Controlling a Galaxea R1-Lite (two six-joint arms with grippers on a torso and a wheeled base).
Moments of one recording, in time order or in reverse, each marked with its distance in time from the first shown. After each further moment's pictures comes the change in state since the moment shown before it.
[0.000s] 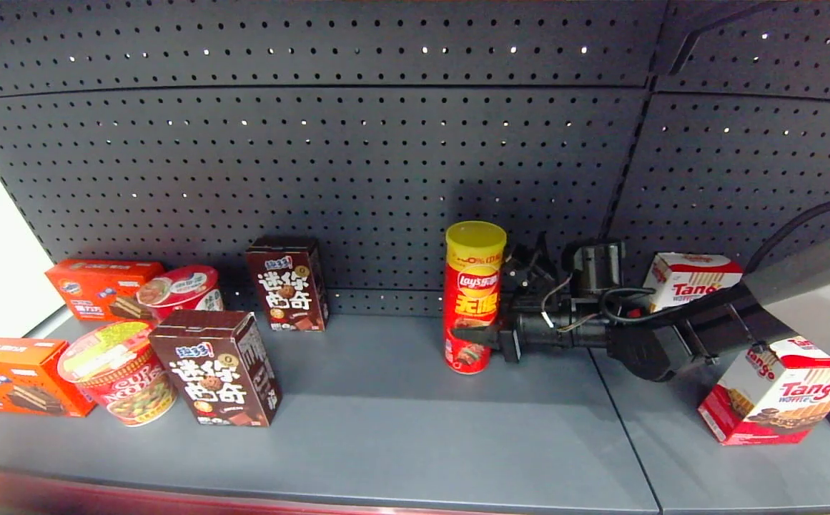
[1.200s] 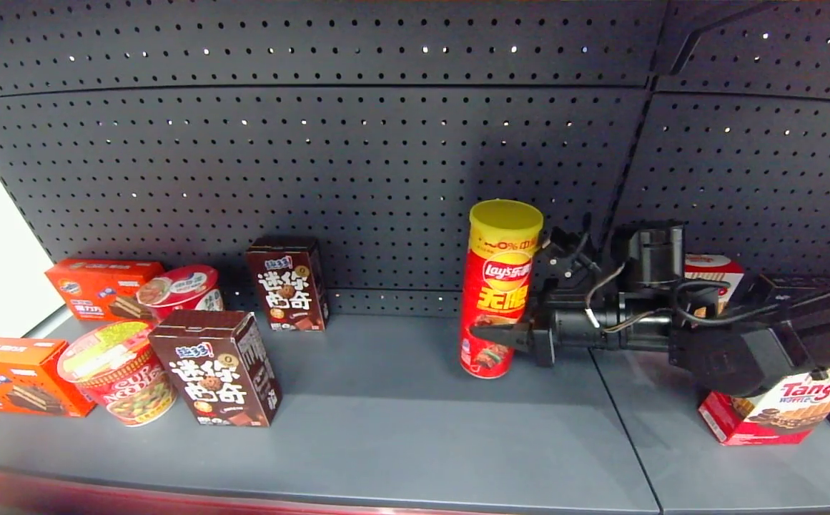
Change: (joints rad) left arm 0.011 -0.052 0.023 0.006 0.019 0.001; right arm 0.014 -0.233 0.192 0.002 -0.002 0.004
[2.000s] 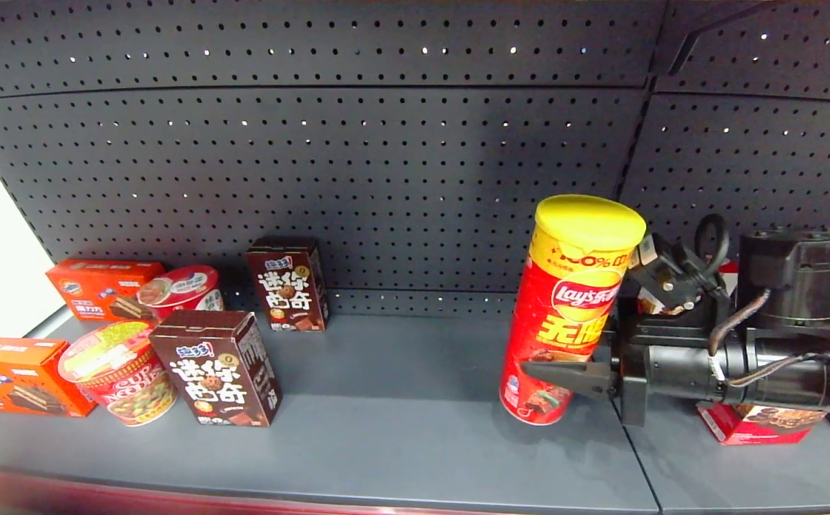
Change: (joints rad) left arm 0.013 -0.026 -0.014 0.020 0.003 0.004; right arm 0.039 -0.348 0.305 0.016 -0.047 0.017
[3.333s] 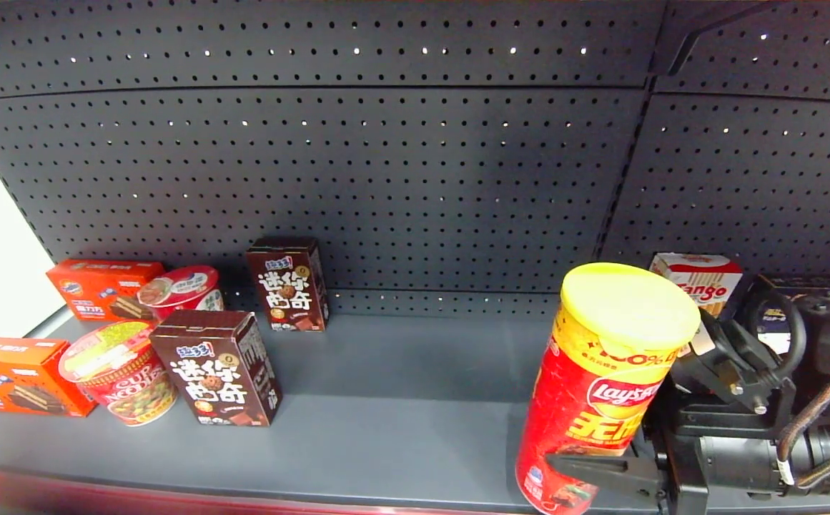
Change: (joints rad) left arm 0.005 0.033 -0.052 0.001 0.000 0.001; right arm 0.077 -0.123 0.233 -0.060 0.004 0.001
